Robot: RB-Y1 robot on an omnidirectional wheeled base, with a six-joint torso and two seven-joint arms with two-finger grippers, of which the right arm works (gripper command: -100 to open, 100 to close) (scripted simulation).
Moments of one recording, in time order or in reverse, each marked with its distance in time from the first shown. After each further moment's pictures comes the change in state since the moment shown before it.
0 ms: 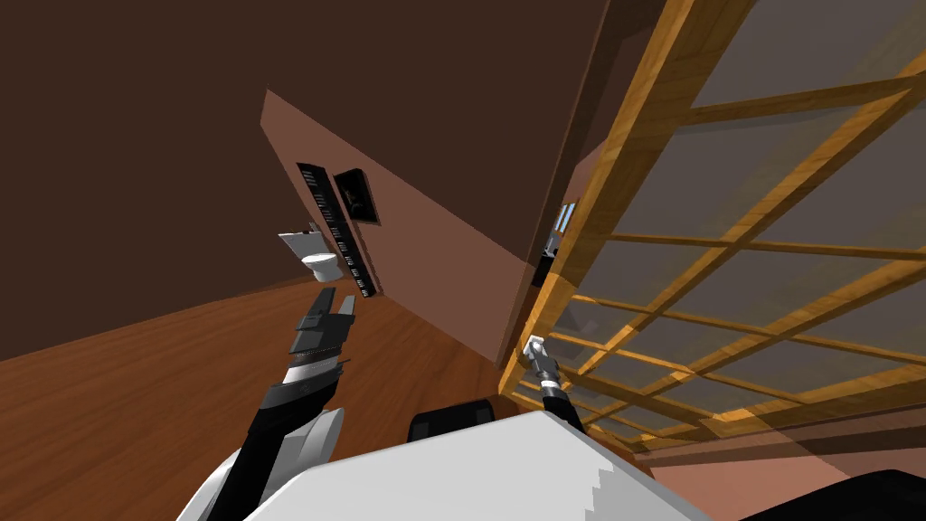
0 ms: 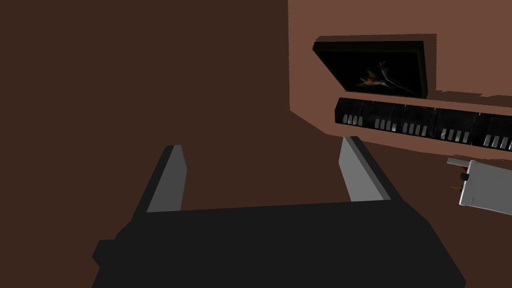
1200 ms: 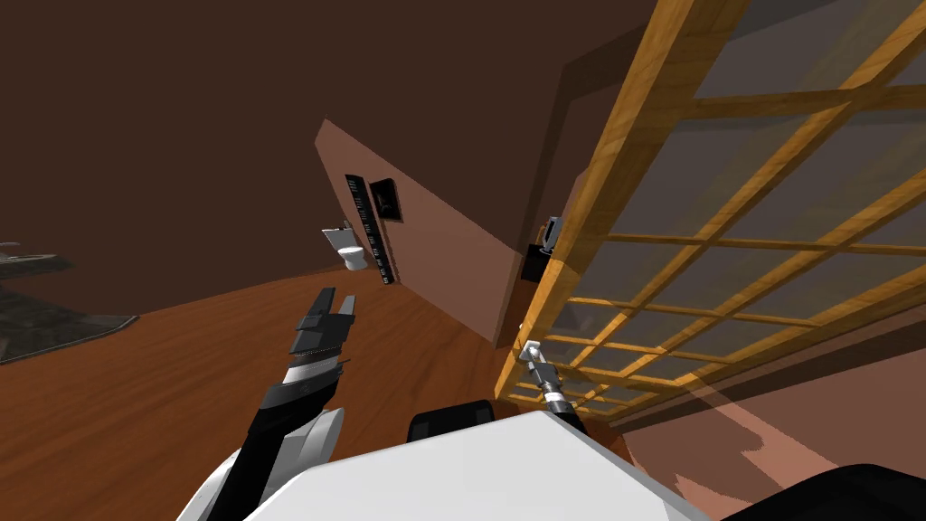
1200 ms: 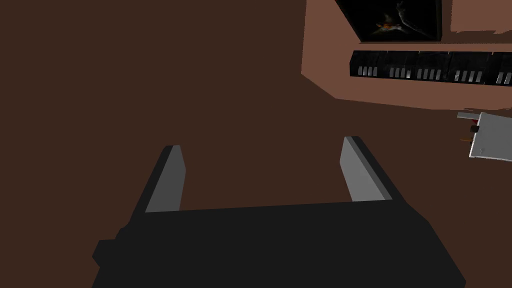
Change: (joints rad) arm 0.063 -0.074 0.123 -0.030 0.069 -0.066 -0.093
